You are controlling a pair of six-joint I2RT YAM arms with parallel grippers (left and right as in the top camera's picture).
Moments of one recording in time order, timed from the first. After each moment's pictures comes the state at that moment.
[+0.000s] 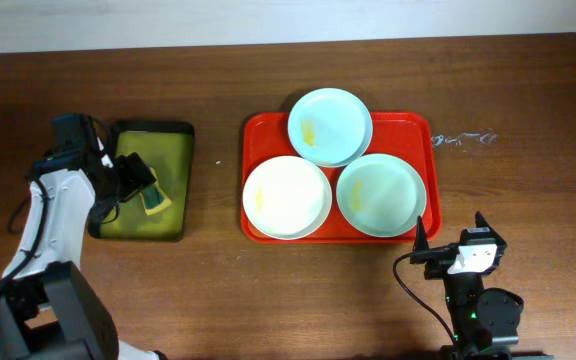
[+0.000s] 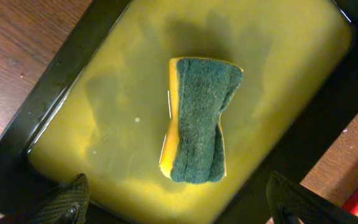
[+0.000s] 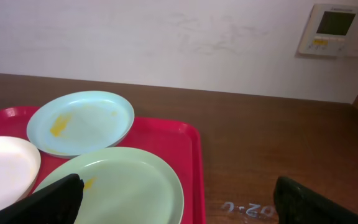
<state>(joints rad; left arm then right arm) 0.25 1.70 1.21 -0.78 0.07 -0.36 0.00 0.01 0.01 -0.08 0.00 -0.07</state>
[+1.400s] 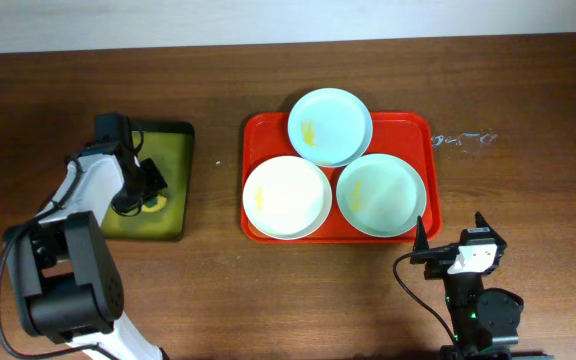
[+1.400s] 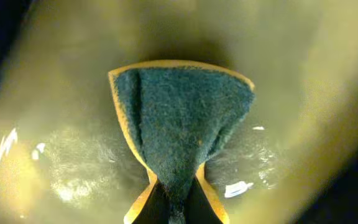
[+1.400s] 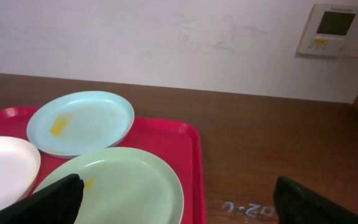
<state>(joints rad) 0.15 1.90 1.24 -0.71 -0.02 -0.36 0.00 0.01 0.01 -0.08 0.00 -0.07</state>
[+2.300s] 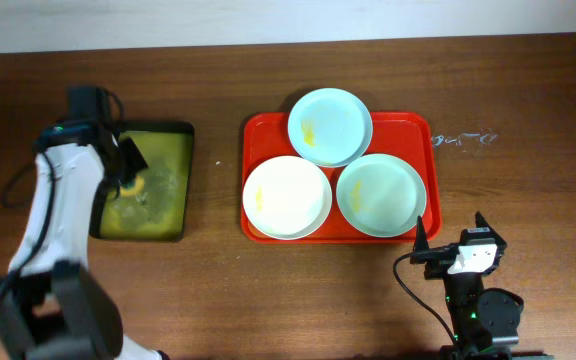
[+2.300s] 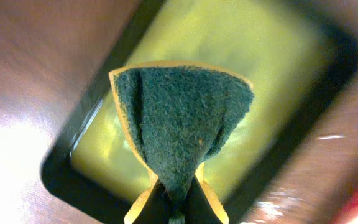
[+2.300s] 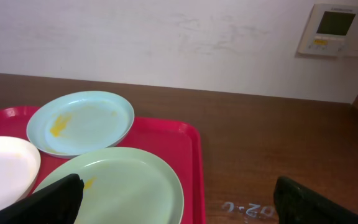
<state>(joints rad) 0.15 1.72 1.45 -0.97 -0.08 -0.36 0.00 0.01 0.01 -0.08 0.00 -0.07</state>
